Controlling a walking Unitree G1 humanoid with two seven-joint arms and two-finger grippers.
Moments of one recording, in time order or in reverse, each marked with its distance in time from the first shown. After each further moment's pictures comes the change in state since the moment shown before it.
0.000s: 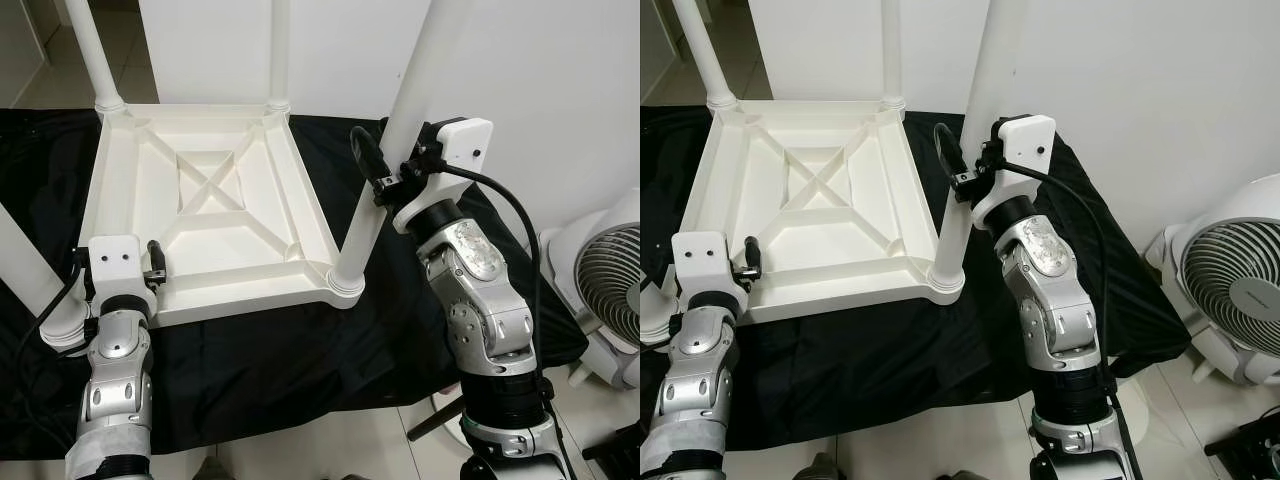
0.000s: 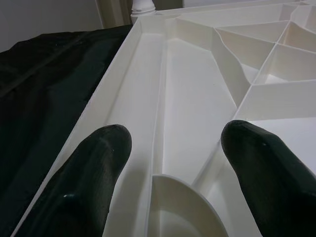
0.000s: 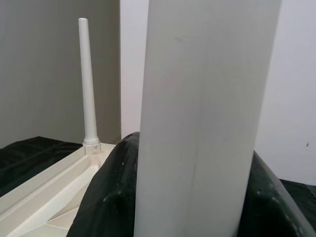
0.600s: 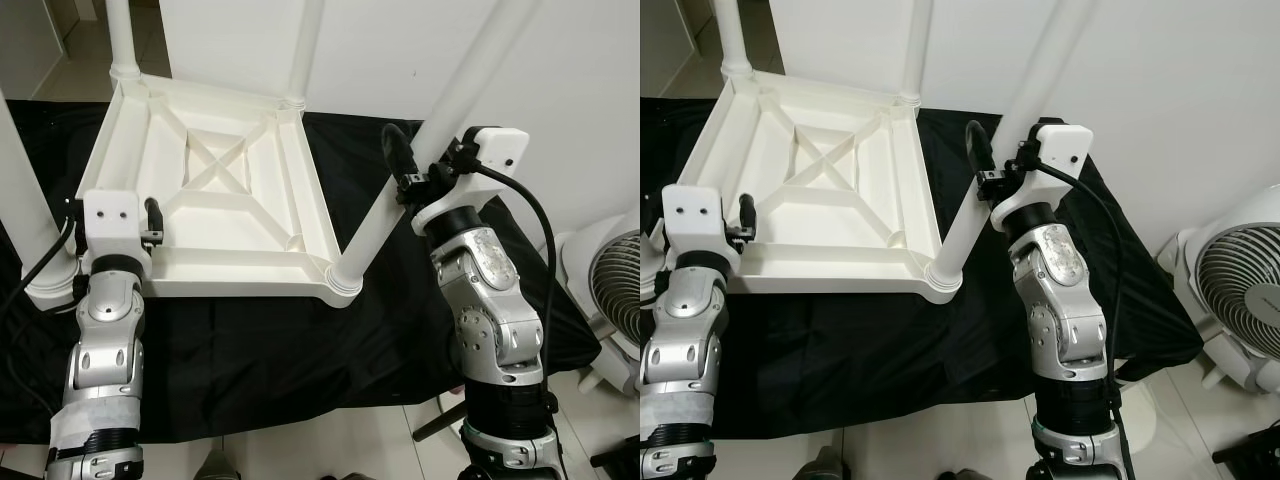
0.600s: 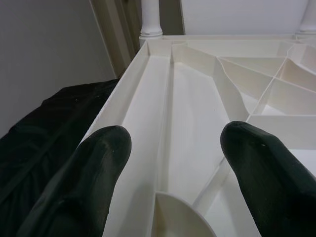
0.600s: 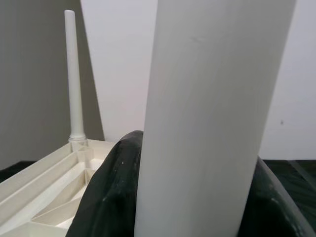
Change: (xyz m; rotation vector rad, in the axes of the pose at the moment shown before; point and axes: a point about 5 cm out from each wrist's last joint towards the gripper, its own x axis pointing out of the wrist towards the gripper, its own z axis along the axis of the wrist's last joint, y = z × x) left arm 0.013 -0.005 0.056 0.090 -0.124 -0.039; right arm -0.022 -0.022 -0.005 0.069 -0.047 -0.197
